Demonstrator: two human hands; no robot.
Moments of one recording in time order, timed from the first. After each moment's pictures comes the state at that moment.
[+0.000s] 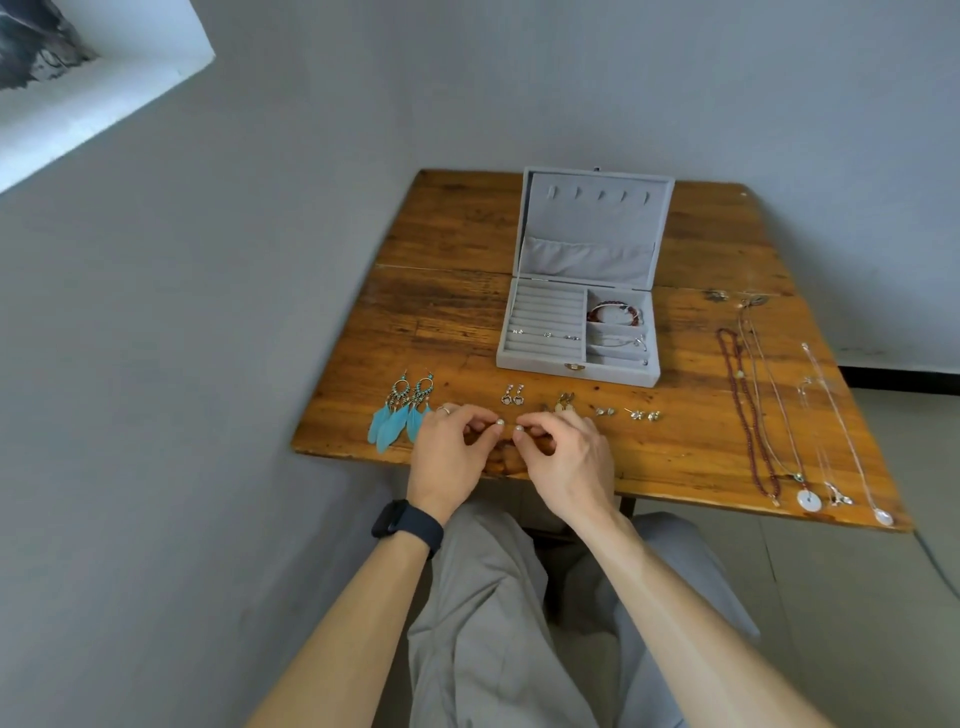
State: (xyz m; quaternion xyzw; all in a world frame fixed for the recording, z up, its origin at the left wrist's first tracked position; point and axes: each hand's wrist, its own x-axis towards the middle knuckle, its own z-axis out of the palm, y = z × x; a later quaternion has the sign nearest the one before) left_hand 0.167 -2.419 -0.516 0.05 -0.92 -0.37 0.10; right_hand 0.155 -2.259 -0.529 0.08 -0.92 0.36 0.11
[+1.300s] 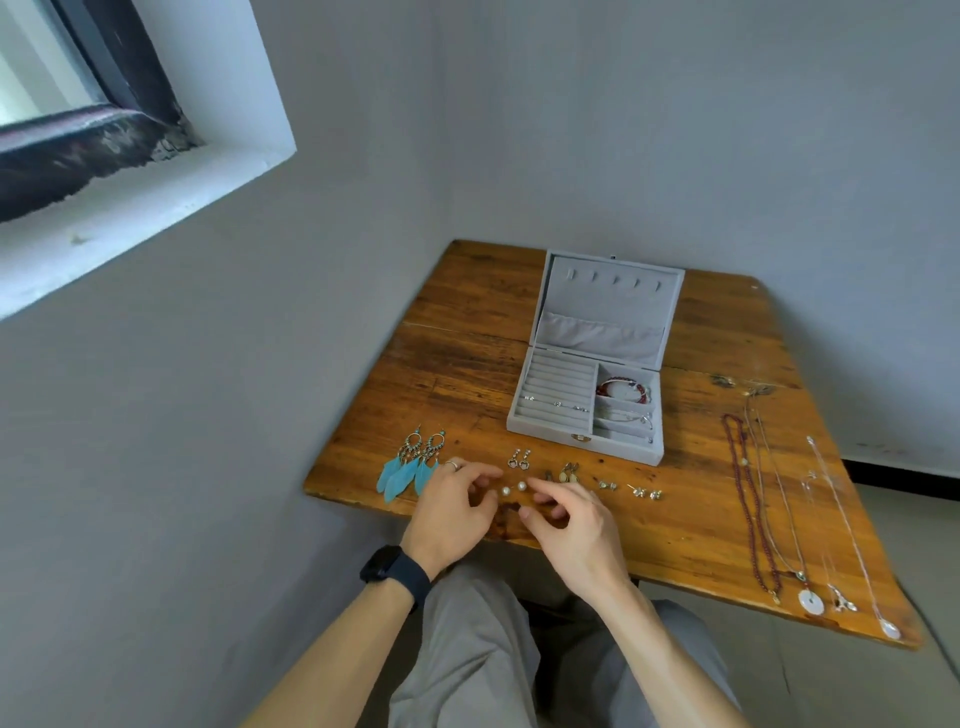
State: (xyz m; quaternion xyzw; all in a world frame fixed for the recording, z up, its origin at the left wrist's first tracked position) left_hand 0.169 -2.425 -0.509 0.03 -0.93 -0.36 0.06; right_hand 0.156 -2.240 -0.522 0.12 -0.90 0.43 0.01
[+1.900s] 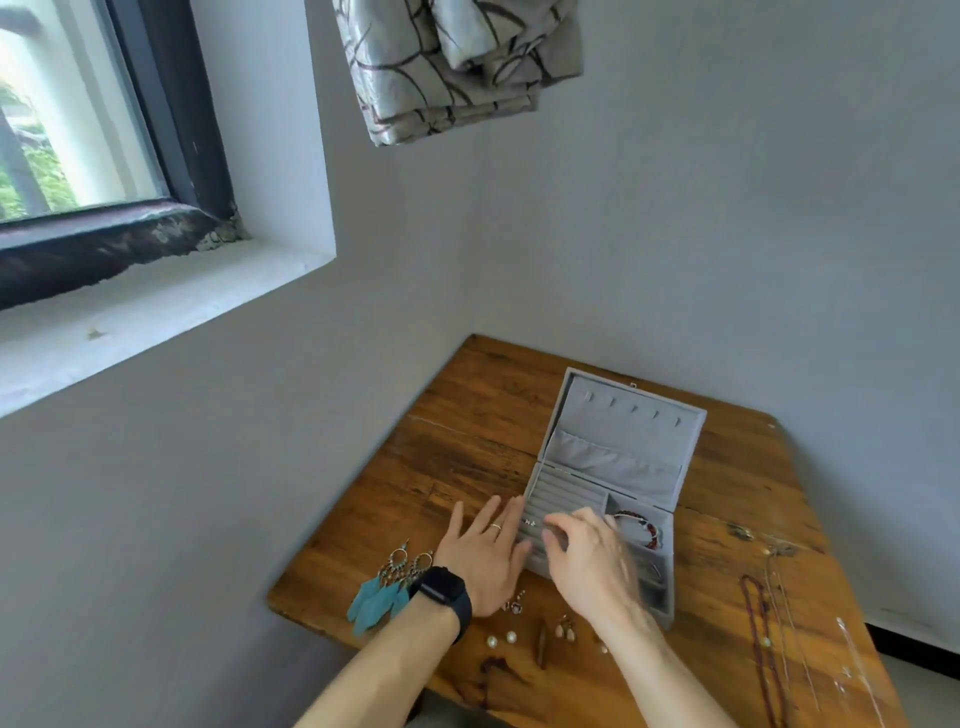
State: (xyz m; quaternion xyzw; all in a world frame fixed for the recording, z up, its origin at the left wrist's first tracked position) left_hand 0.056 -2.409 -0.490 -0.03 -0.99 -0.09 -0.06; right_hand 0.024 -2.251 -0.470 0.16 -0.96 0.20 0.08
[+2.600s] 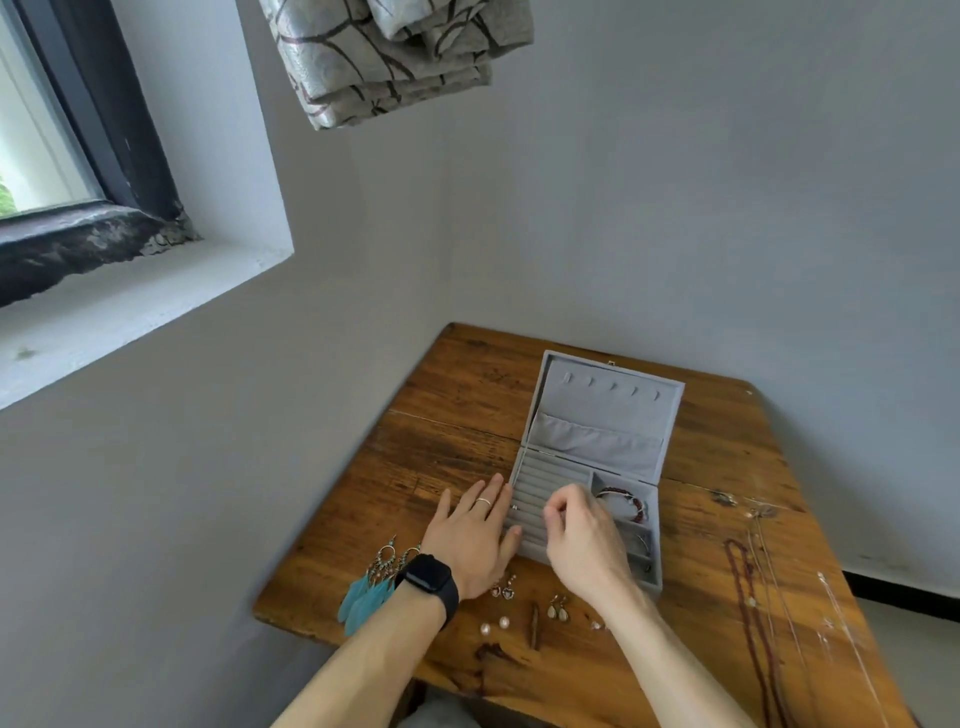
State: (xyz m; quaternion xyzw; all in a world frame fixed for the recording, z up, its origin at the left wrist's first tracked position) left_hand 0.049 -2.416 -0.486 -0.03 -1.00 -0.08 -0.02; right_hand 0.022 -2.248 -0.469 0.16 -0.95 0.27 0.07
